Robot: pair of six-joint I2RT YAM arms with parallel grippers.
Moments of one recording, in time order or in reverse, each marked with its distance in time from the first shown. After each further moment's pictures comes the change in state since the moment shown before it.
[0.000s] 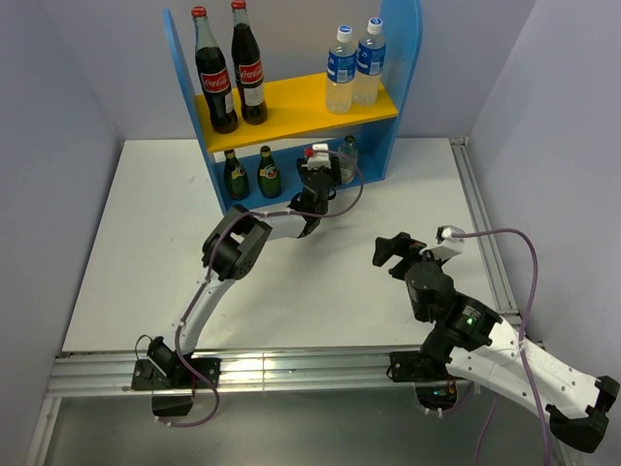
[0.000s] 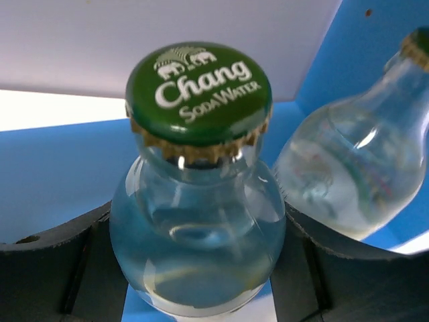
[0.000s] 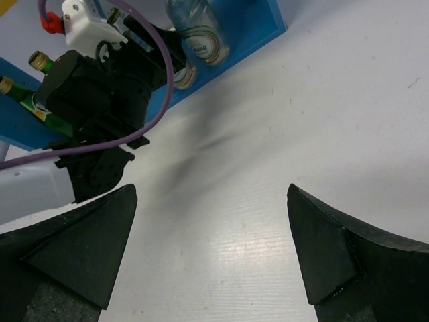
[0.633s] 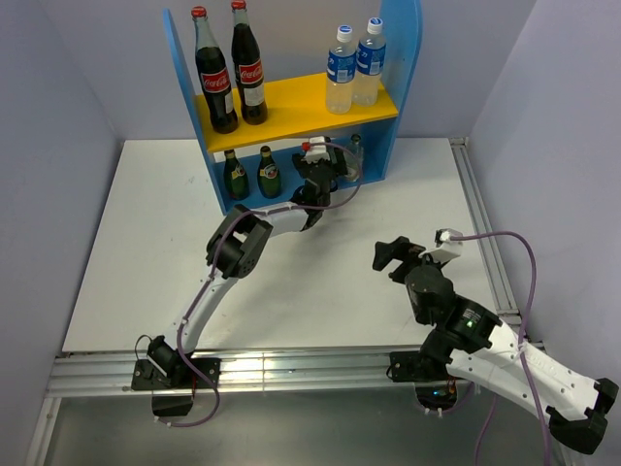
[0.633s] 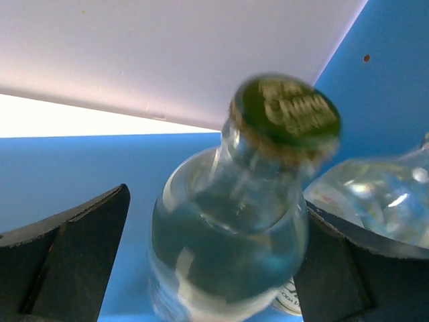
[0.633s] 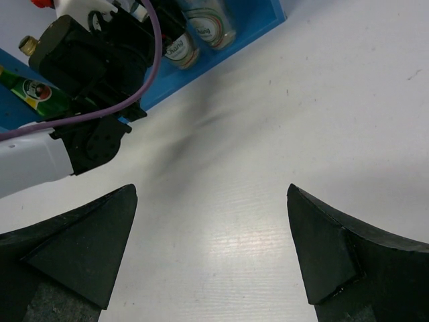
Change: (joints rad) left arm 0.017 0.093 0.182 -0.064 -0.015 -0.094; right arm 0.000 -0.042 -0.039 -0.011 -0.020 -0.009
